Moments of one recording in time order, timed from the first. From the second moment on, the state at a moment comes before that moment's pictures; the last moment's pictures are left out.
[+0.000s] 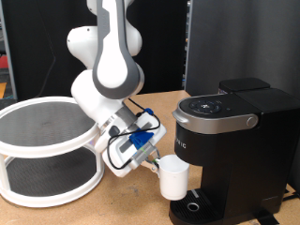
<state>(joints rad) -0.12 0.09 0.08 -2.61 1.93 2.48 -1.75</state>
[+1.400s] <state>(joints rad) -0.10 0.22 0.12 -2.52 2.03 2.52 -1.83</state>
